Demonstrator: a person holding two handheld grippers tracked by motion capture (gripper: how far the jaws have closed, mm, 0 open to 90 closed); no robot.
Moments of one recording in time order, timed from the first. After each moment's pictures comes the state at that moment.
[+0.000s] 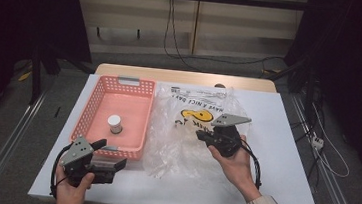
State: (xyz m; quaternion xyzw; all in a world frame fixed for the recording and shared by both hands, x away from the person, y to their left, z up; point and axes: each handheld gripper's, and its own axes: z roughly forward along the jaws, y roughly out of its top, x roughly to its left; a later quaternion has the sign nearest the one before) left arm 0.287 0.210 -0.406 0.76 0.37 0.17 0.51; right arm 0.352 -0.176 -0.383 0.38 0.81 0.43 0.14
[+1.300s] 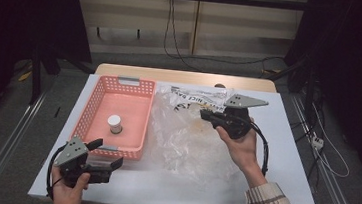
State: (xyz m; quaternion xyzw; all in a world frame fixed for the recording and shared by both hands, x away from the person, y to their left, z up) left arm 0.285 0.218 -0.405 0.75 0.38 0.17 0.52; right arm 0.374 -0.192 -0.342 0.36 0.77 0.50 0.16
